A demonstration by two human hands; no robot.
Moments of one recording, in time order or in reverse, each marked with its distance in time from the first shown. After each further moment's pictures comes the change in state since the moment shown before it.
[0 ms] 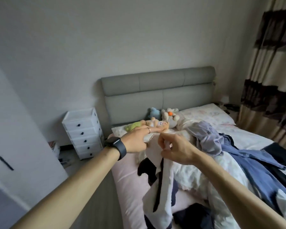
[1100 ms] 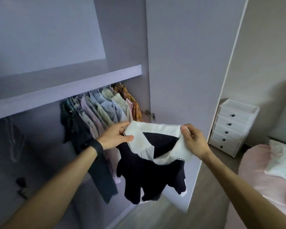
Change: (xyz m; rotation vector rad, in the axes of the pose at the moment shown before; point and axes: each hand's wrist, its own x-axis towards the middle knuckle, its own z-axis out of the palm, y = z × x) left_hand -0.669 -0.058 -0.025 -0.360 0.843 -1.072; right_hand 0.010 -0.353 0.368 0.585 -0.314 -0.392
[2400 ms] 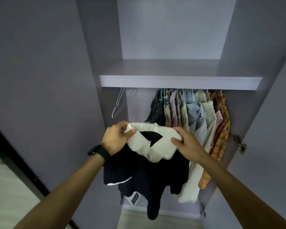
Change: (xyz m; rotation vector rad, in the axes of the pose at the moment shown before) left_hand -0.145 -0.047 -0.039 0.267 1.000 -0.547; right_hand 0.062 -0.107 0.201 0.185 -0.968 -0.519
